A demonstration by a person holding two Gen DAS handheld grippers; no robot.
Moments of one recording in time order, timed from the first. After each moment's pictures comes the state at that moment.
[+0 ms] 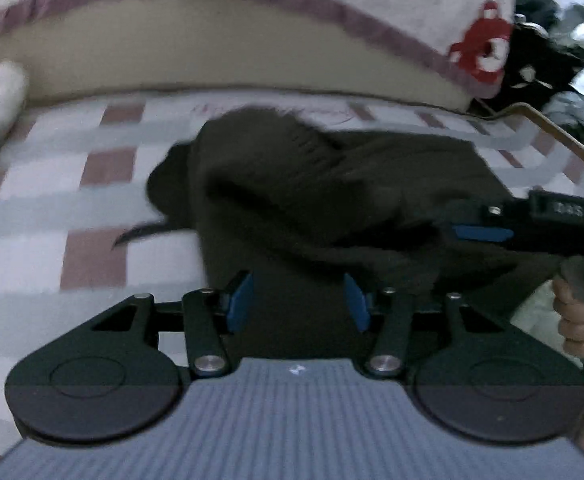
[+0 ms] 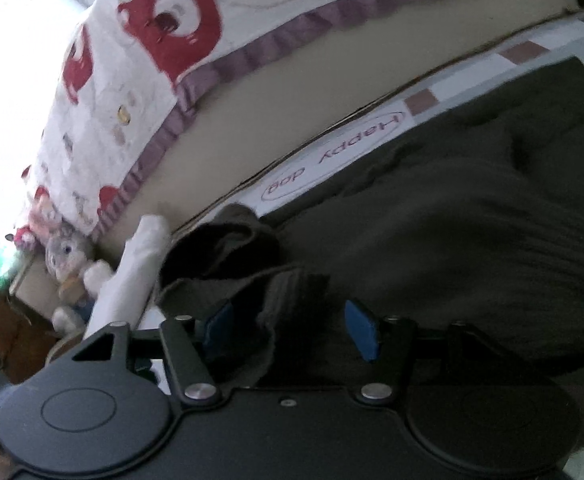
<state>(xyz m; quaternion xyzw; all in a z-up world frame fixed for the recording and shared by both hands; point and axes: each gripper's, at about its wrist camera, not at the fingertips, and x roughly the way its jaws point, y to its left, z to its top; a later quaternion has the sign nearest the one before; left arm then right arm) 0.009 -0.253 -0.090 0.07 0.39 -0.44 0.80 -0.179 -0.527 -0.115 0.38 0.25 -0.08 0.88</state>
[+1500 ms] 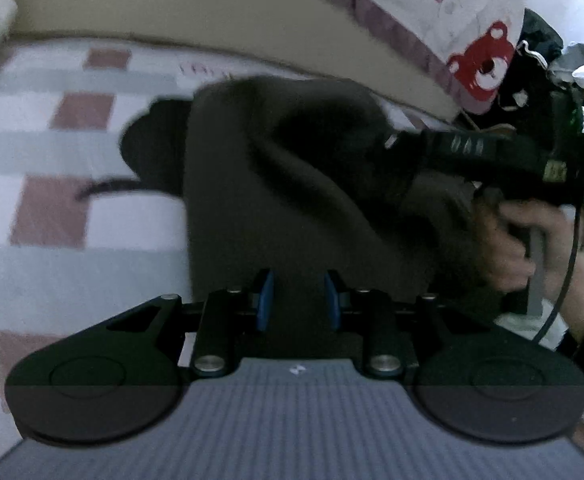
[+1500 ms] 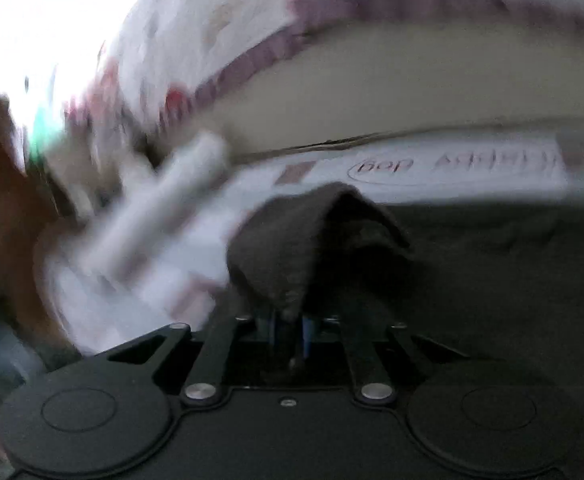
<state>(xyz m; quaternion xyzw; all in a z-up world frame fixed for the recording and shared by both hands) 0.031 -0.259 -0.114 0.00 0.43 -0.47 0.77 -0.071 -0.536 -0.120 0.27 0.28 0.06 0.92</state>
